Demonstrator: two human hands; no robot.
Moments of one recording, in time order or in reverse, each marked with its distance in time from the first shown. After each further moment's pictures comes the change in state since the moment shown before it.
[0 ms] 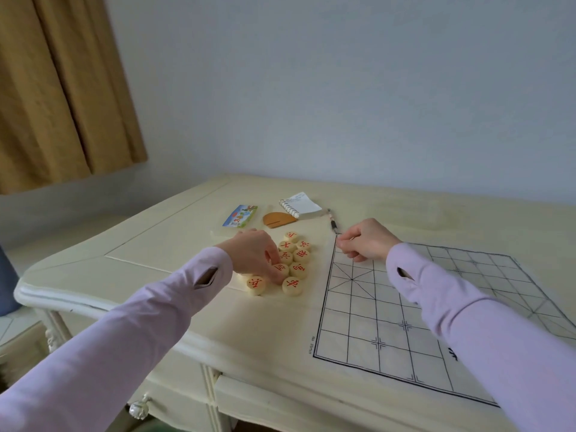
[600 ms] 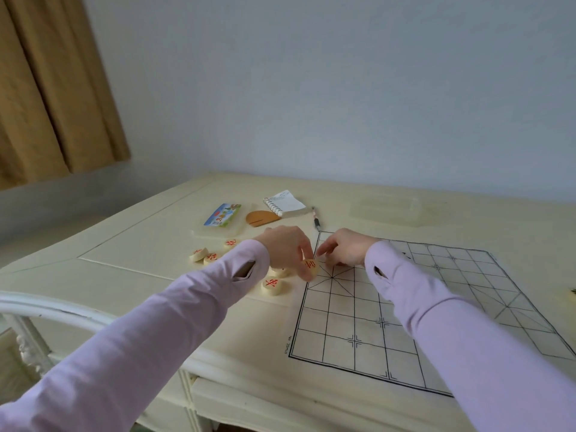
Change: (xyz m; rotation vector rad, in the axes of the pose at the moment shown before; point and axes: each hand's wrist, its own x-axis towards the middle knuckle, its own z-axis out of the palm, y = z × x) left_hand 0.029 0.075 0.005 -0.078 -0.055 0.093; right_hand 0.007 0.009 -0.001 -0.312 -0.231 0.003
